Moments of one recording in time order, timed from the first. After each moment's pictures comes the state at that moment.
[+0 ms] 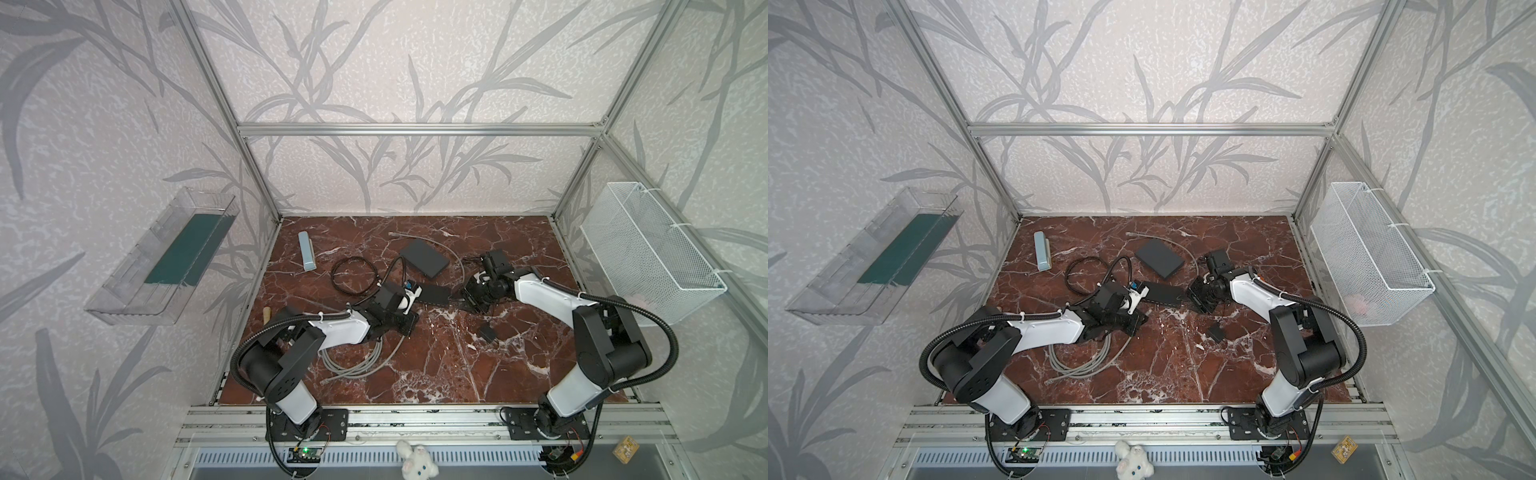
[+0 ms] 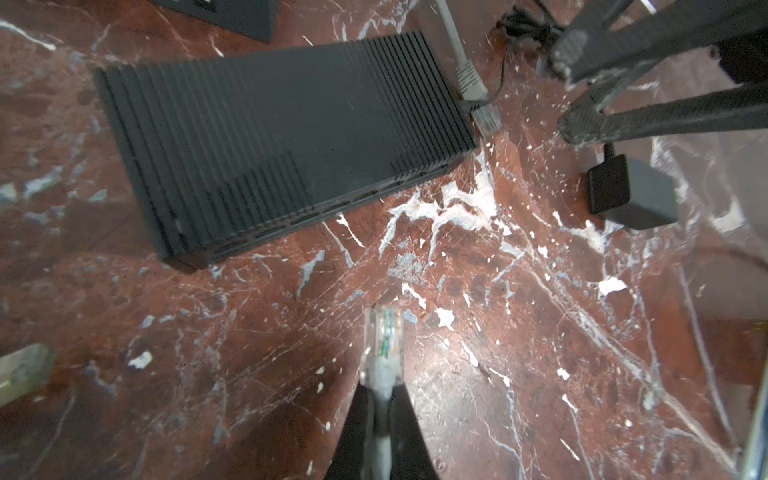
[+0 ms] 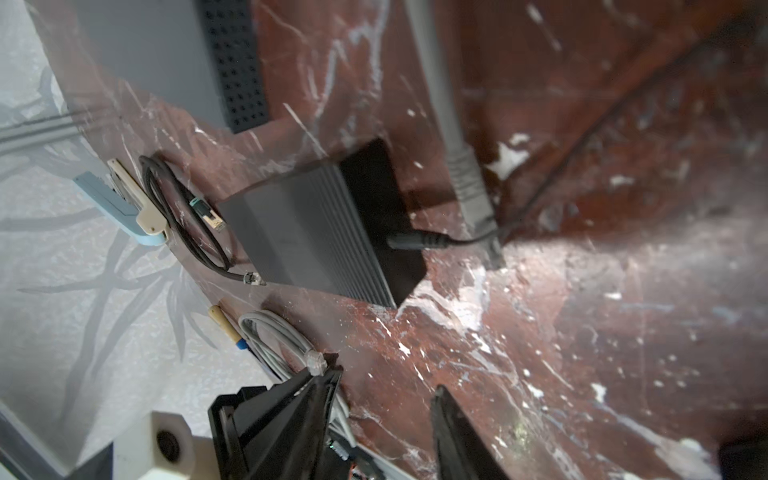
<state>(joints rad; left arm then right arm) -0.66 1.63 0.70 0.13 0.28 -0.25 0.34 1.65 1.01 -0.46 -0.54 1.02</state>
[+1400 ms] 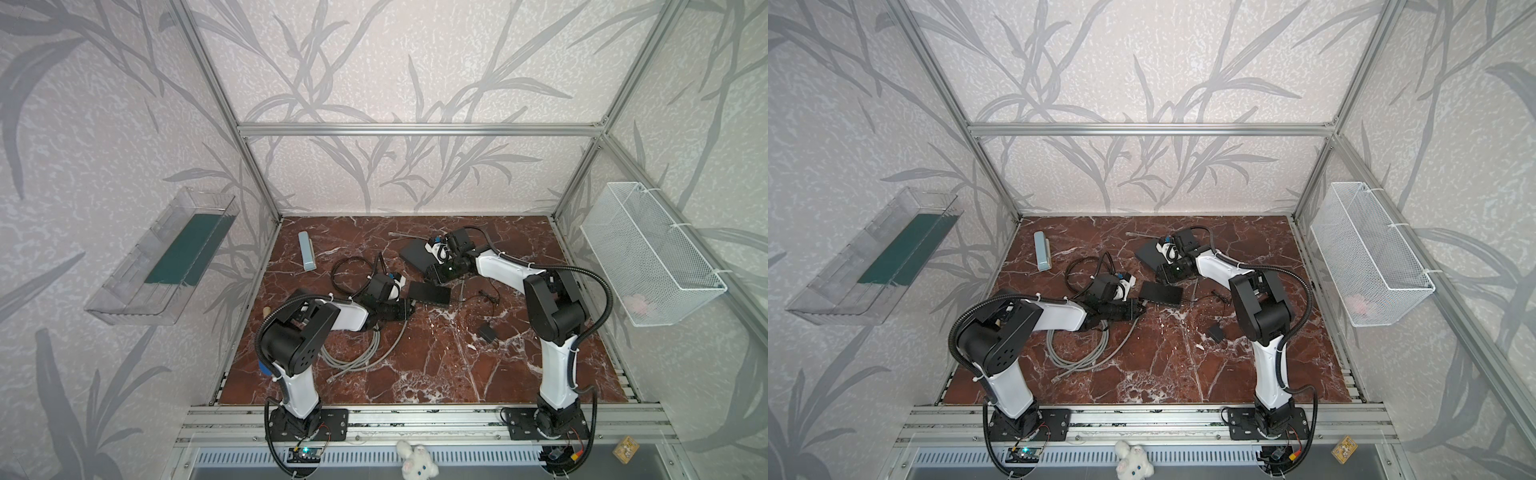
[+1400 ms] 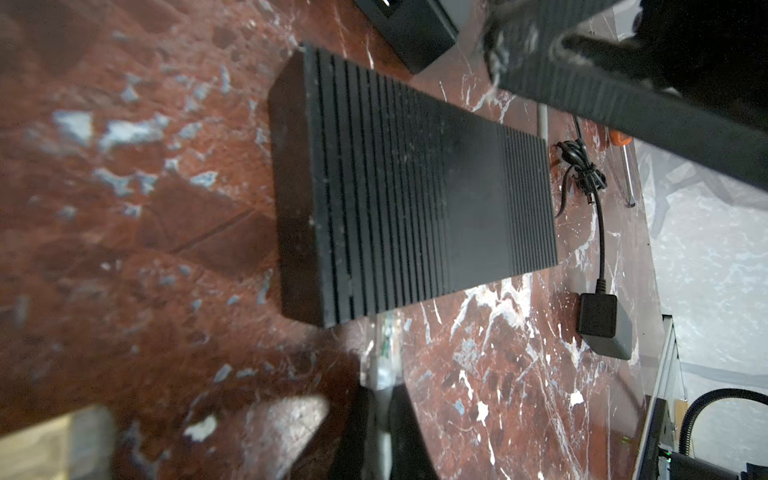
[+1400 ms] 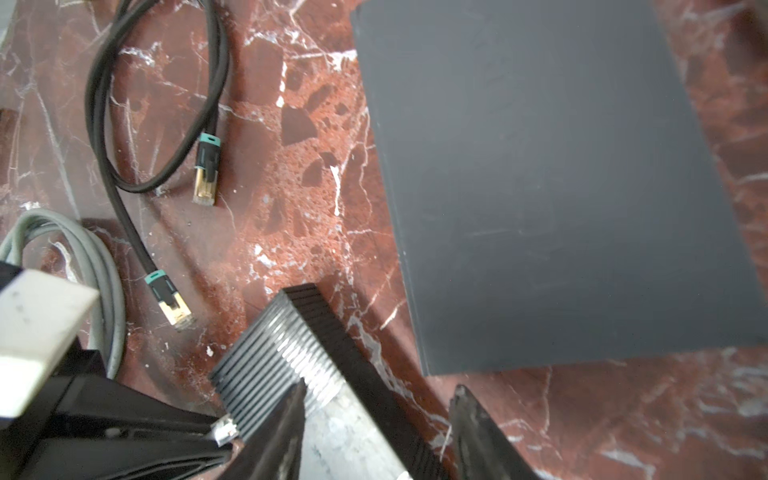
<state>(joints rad) -0.54 1.80 0.74 0.28 0.40 -0.59 0.46 2.06 1.47 -0.43 -0.39 0.06</state>
